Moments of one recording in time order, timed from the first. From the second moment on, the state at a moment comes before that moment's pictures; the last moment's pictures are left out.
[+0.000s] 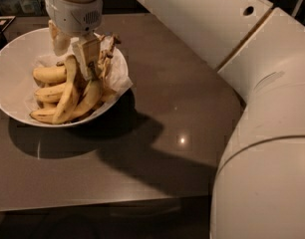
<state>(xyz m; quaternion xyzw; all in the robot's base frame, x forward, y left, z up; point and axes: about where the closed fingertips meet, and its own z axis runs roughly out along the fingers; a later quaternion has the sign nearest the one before) 0.556 0.157 0.960 -0.93 0.32 -0.01 0.15</state>
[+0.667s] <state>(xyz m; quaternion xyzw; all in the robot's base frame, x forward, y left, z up) 0.561 0.171 0.951 -0.94 0.30 -0.01 0.15</state>
